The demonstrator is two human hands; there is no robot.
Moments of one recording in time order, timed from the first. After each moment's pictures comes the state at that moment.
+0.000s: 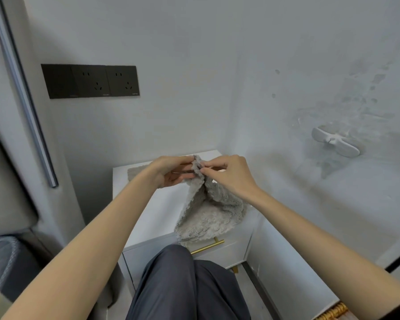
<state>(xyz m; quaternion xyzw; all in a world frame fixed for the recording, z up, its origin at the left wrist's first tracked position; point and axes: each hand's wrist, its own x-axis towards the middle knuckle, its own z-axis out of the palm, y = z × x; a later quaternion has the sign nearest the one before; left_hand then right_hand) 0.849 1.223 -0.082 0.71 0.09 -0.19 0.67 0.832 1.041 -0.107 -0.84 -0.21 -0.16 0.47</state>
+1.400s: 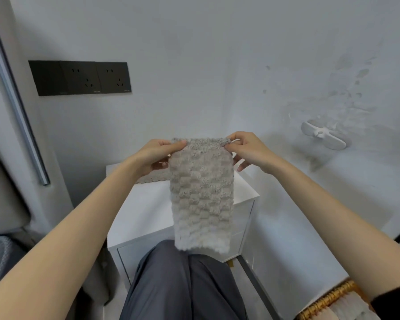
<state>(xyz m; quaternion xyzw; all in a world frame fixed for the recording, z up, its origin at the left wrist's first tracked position) 0.867 1.240 -0.077 0.78 -0.03 -0.10 0.61 0.848 0.989 -0.060 -0.86 -0.08 0.01 0.50</state>
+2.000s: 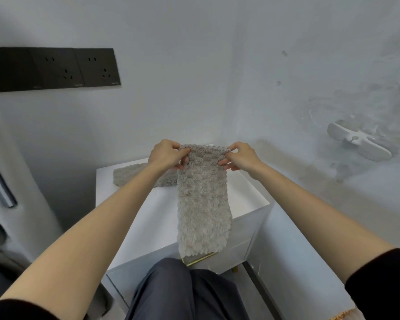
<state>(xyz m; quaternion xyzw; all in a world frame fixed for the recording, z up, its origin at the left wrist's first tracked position) 0.952 1.212 -0.121 0.88 -0.01 0.02 0.48 0.945 0.997 -0.121 -0.86 0.04 0.01 0.50</state>
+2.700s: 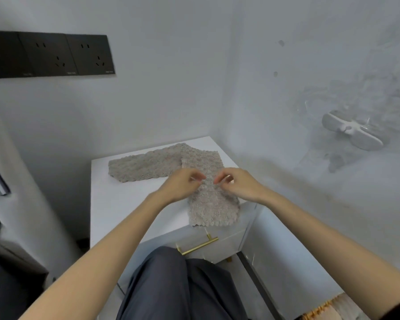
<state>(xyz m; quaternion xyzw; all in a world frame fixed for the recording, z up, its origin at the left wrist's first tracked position) 0.894 1.185 -0.175 0.92 -0.22 -0.04 0.33 0.885 0.982 -0.171 -0.92 -0.15 0.04 0.36</state>
